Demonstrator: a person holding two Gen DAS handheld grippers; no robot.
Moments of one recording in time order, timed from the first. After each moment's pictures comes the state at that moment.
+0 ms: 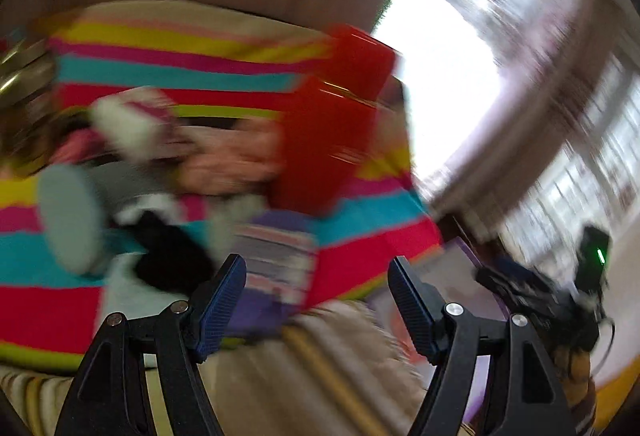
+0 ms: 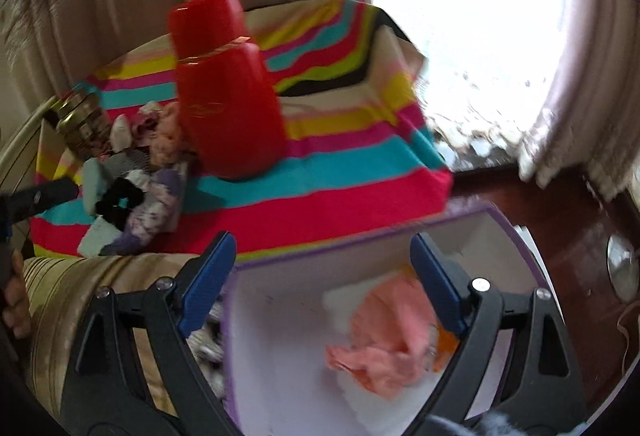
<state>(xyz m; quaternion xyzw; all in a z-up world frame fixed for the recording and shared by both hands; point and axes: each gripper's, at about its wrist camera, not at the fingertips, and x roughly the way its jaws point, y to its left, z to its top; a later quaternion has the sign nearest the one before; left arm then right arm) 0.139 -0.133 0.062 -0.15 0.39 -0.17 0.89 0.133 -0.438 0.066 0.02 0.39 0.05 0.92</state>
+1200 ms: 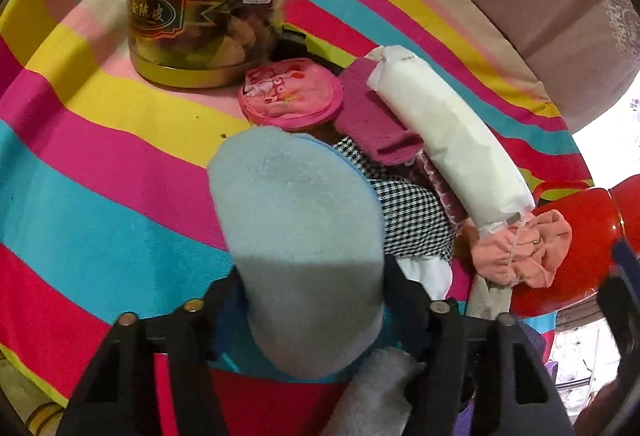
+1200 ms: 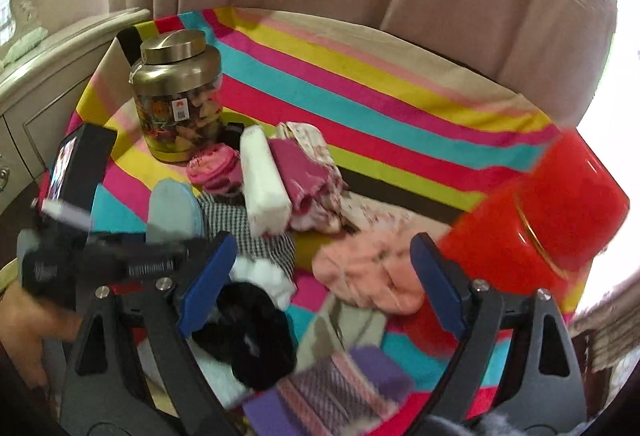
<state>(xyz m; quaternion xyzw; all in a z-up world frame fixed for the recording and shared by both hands) 0.229 0.016 -0.035 -0.26 0.47 0.05 0.84 0.261 -0.156 0.072 -0.18 0.35 0.21 0.90</state>
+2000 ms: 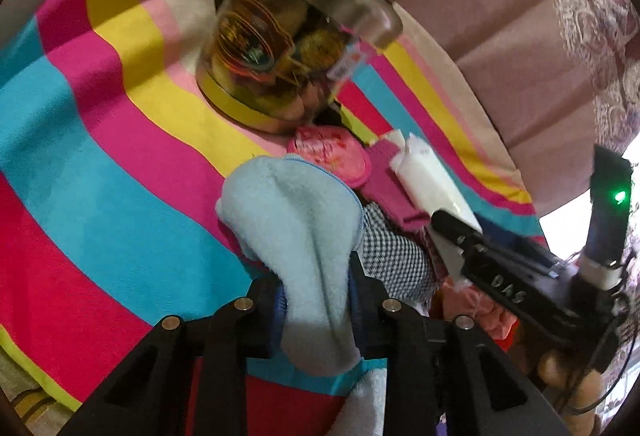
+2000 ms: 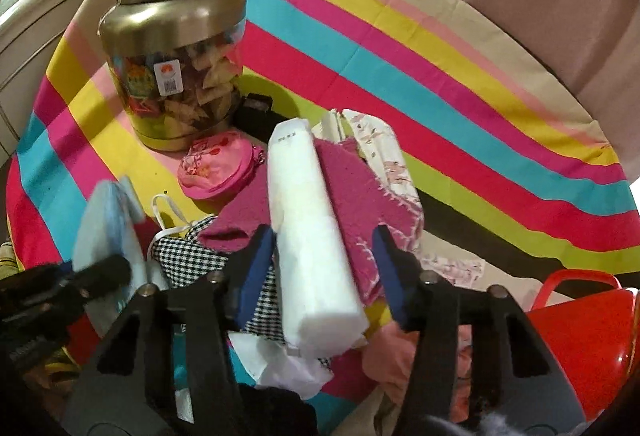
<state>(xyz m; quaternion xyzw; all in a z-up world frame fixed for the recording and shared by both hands) 0.168 0.080 -0.031 -0.38 0.35 0.07 0.85 0.342 -0.073 0.012 -0.24 0.41 0.25 0.84</state>
